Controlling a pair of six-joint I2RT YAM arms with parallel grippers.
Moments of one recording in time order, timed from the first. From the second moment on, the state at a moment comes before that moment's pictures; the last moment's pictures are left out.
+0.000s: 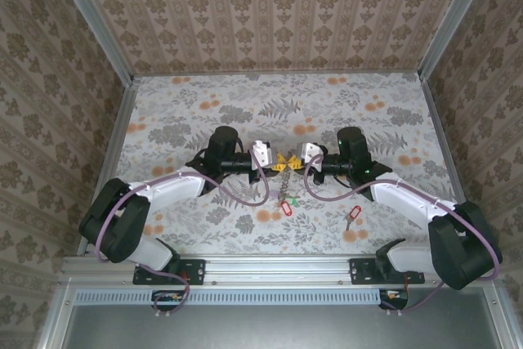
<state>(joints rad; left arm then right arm) -0.69 1.47 0.74 0.32 0.76 0.54 0.41 1.27 0.64 0.14 -0.73 -0.65</state>
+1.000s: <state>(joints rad) -0.70 1.47 0.79 0.17 0.74 0.62 0.42 1.28 0.68 0.06 -0.72 -0.65</state>
